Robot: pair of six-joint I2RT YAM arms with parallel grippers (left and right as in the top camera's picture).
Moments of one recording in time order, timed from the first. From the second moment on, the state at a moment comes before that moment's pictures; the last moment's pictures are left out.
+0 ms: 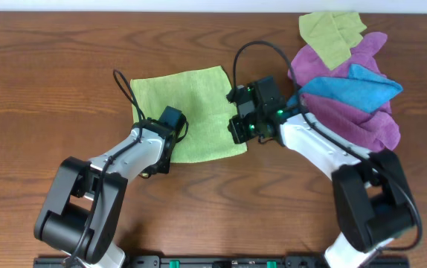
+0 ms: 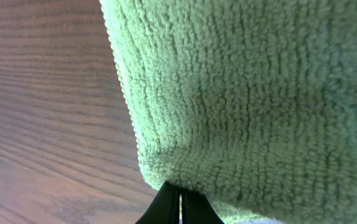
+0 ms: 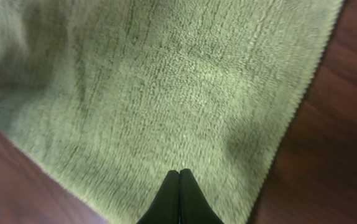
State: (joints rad) left arm -0.41 1.76 0.91 -0.78 -0.34 -0.34; right arm 0.44 1.85 1.10 -0.35 -0.36 0.07
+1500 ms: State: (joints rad) left arm -0.41 1.75 0.91 -0.74 -0.32 -0.34; right arm 0.42 2.19 1.46 -0.32 -0.29 0.19
